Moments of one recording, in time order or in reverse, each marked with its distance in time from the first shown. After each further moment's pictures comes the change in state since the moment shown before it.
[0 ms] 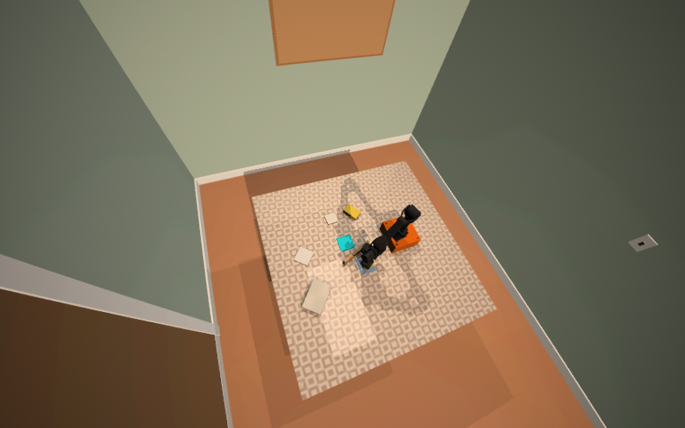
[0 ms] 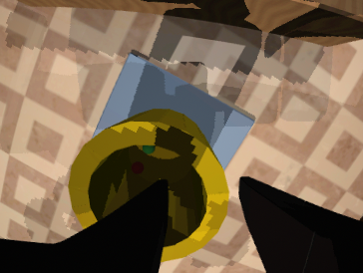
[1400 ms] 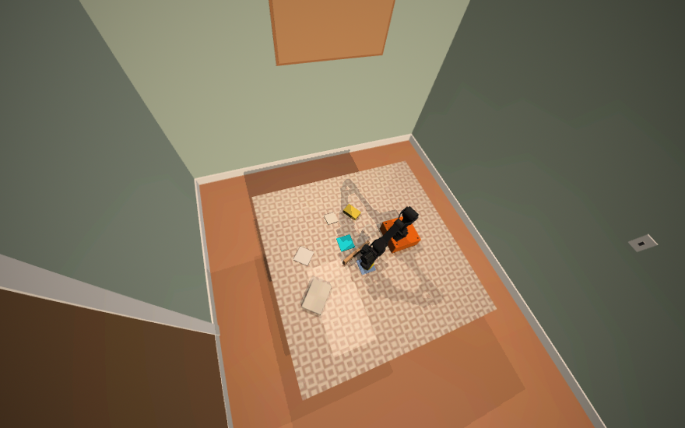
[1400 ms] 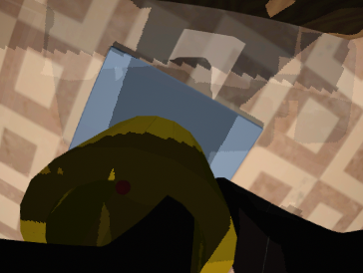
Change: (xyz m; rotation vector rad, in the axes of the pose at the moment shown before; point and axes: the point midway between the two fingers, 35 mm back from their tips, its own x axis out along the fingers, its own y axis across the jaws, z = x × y) arm 0.027 -0.004 -0.001 0.000 0.001 -0.005
